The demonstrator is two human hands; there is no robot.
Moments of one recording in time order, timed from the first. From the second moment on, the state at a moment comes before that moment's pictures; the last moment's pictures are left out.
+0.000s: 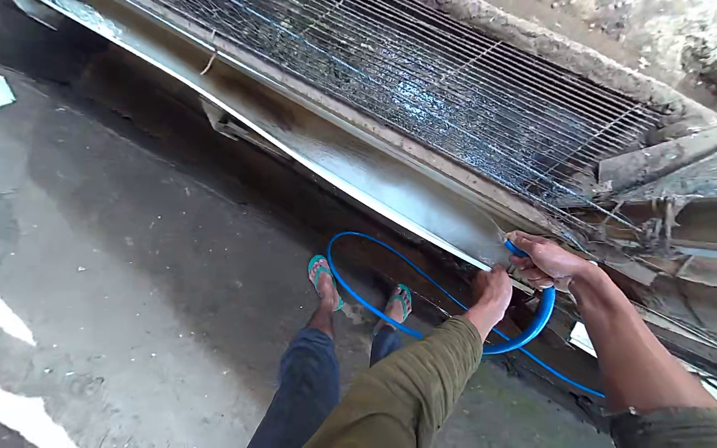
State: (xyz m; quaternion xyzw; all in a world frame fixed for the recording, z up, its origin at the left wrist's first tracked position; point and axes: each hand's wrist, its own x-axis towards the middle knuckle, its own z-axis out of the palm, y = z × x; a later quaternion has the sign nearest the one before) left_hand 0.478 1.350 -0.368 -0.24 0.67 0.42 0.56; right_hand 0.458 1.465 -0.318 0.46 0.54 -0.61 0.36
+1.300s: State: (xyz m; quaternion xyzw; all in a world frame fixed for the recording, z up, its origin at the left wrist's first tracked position) left_hand 0.484 1.346 -0.380 -0.08 0.73 0.41 0.54; right_hand 0.434 1.430 -0.376 0.34 0.74 -0.52 0.26
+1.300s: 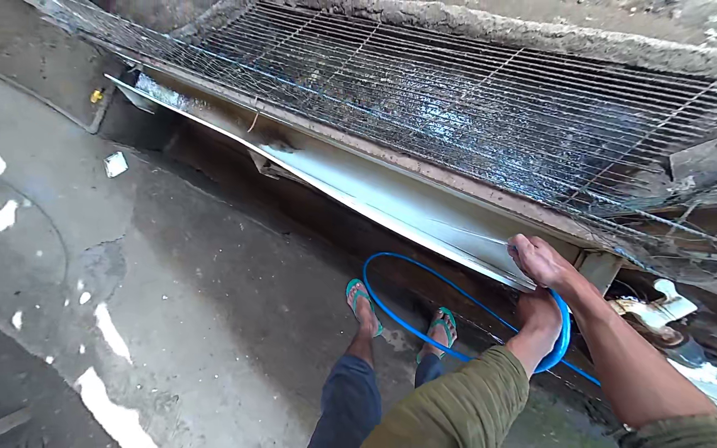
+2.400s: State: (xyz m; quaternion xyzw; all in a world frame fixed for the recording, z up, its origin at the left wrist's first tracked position) left_hand 0.489 1.341 -0.380 -0.08 0.73 0.43 0.52; right_hand 0.421 1.421 -0.364 0.40 0.77 -0.41 0.28
